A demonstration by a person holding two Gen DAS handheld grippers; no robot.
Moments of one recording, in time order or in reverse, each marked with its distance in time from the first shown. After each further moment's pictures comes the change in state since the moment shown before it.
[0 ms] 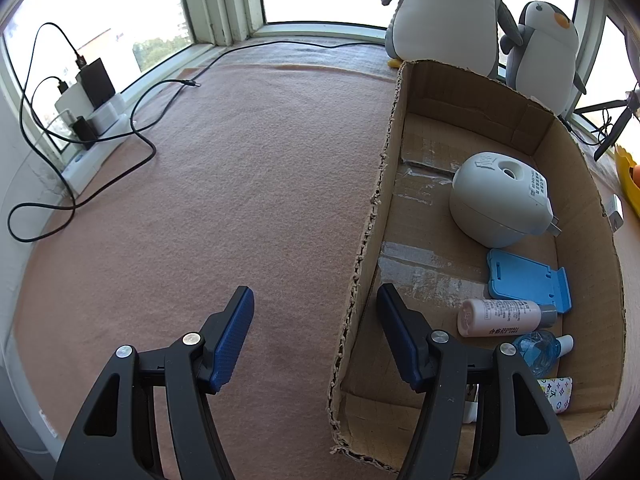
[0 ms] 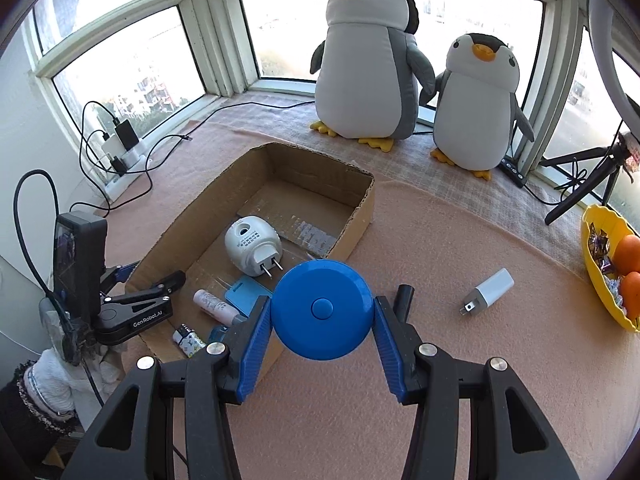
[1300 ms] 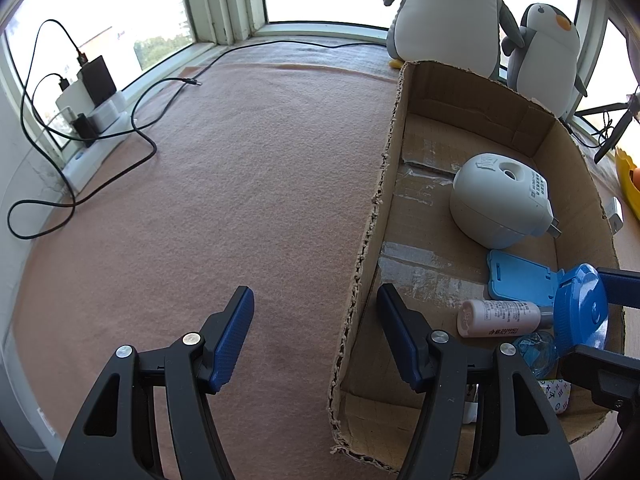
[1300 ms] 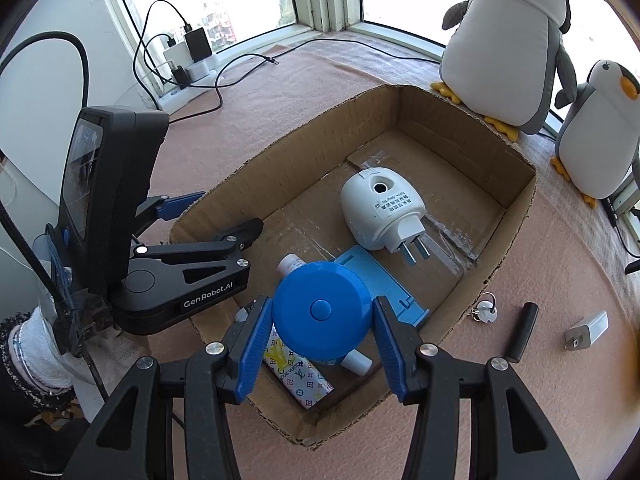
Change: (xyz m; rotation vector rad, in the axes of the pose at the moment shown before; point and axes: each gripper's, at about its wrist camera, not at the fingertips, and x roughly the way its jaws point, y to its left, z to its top) left arm 0.000 0.000 0.000 -0.001 -0.001 0.000; right arm 0.063 0.078 -0.006 -0.196 0.162 0.120
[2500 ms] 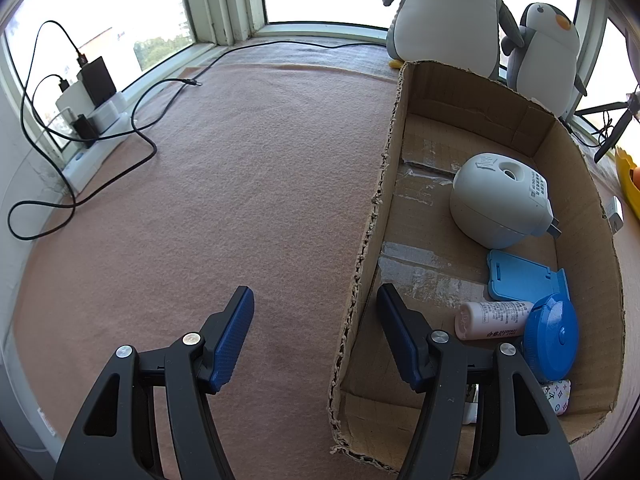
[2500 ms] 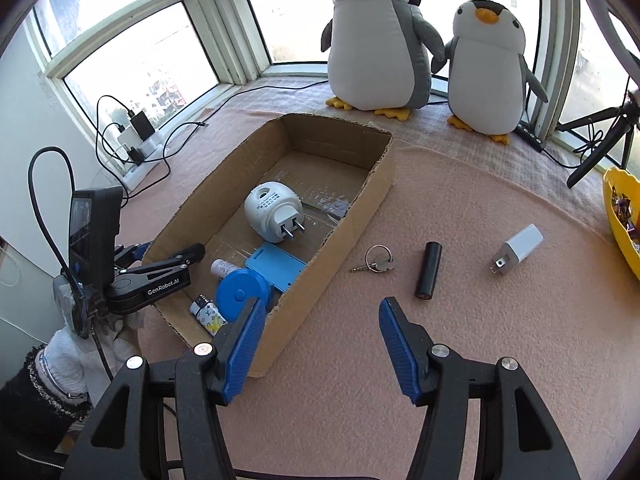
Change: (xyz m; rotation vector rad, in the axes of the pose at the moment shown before) left arm 0.000 0.001 -0.001 0.001 -0.002 0.001; right arm -0.066 -0.082 -0.061 0.306 -0.153 -0.046
